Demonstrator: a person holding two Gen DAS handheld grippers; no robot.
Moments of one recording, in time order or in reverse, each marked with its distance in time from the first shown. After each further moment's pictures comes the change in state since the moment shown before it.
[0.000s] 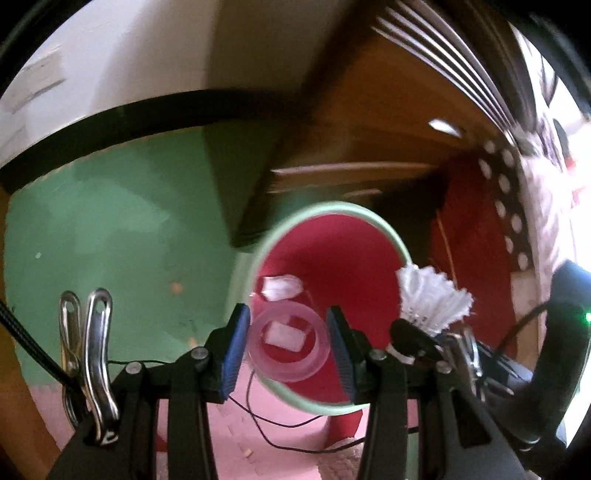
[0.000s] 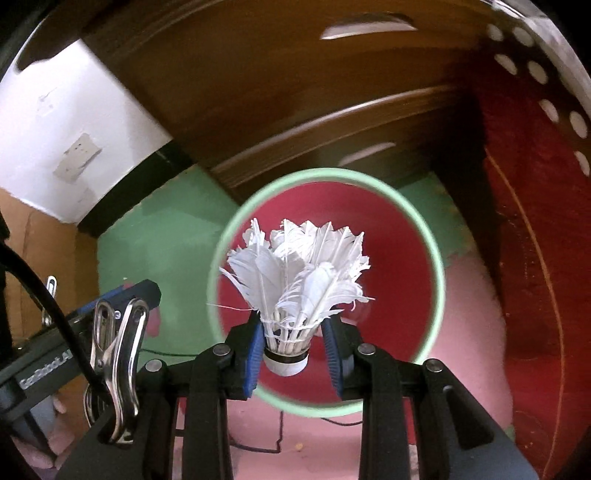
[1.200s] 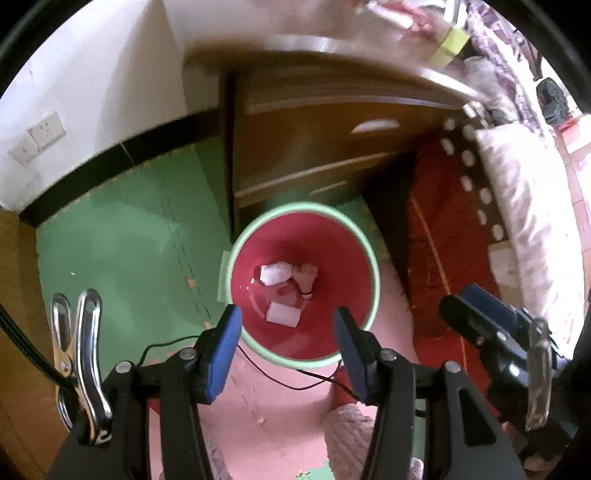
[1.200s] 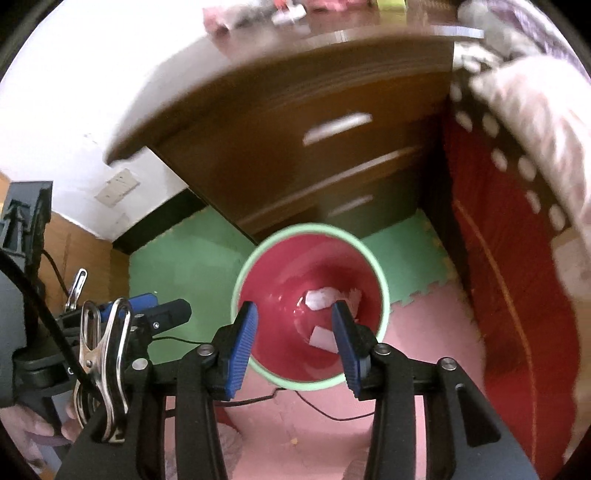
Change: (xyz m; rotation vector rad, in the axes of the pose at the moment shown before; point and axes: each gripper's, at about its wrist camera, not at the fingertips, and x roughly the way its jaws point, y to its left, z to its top) left arm -0.091 -0.077 0.008 0.094 0.044 0.111; right arm -0.134 -0.030 0.014 -0.048 -0.121 0.088
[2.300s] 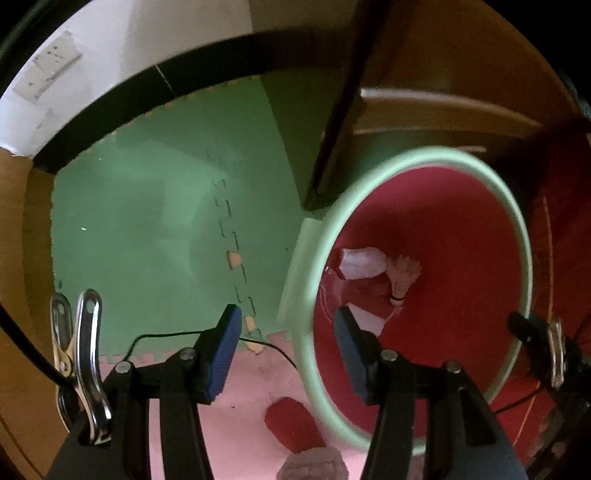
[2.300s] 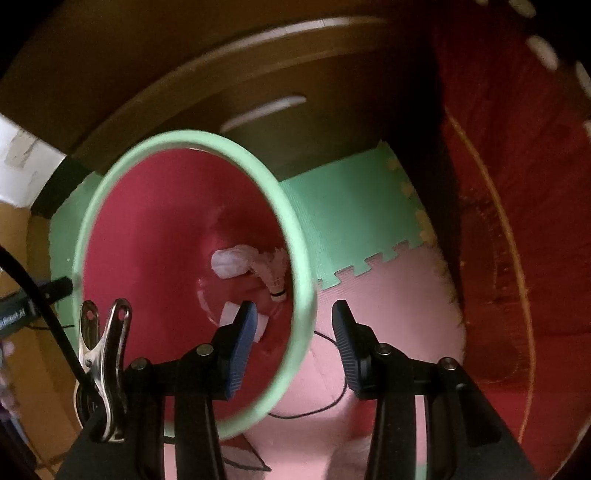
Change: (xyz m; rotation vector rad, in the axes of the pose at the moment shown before) left arm 0.205 0.079 0.001 -0.148 0.149 0.215; right arm 0.196 -0.101 -0.023 0.034 0.252 -0.186
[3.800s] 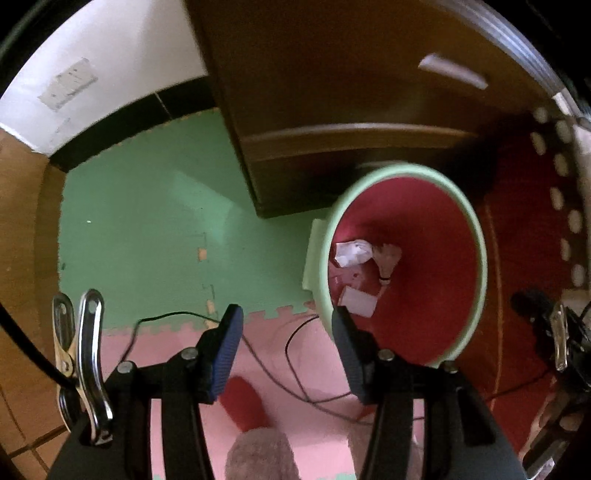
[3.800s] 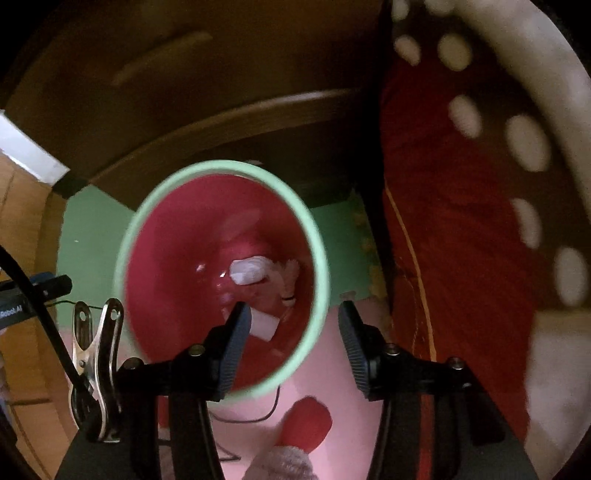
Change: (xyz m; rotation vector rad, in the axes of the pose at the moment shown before) left arm -0.106 -0.084 -0.034 -0.069 -0.087 -0.009; right arm -0.078 -0.087 0.022 -0.197 -0.124 0.036
